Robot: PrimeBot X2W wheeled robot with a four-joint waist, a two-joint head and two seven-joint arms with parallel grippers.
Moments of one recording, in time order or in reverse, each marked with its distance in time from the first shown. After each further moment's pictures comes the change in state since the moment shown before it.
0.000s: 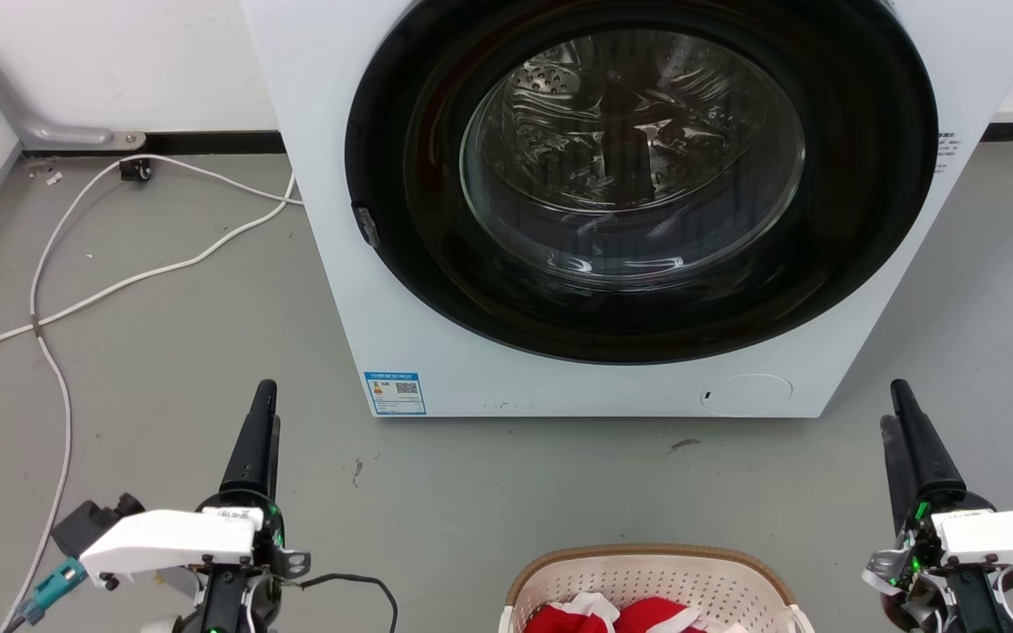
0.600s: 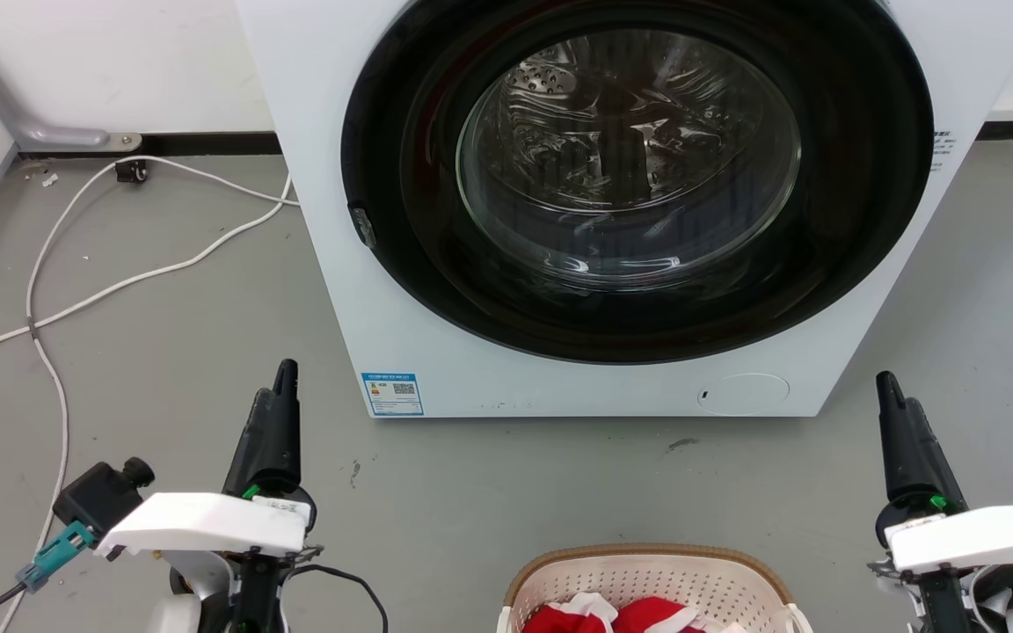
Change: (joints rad) left arm -0.010 0.000 -0.033 -0.063 0.404 0.014 -0.066; right arm 0.024 0.000 0.016 -0.095 -0.504 0.000 -0.068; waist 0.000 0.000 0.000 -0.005
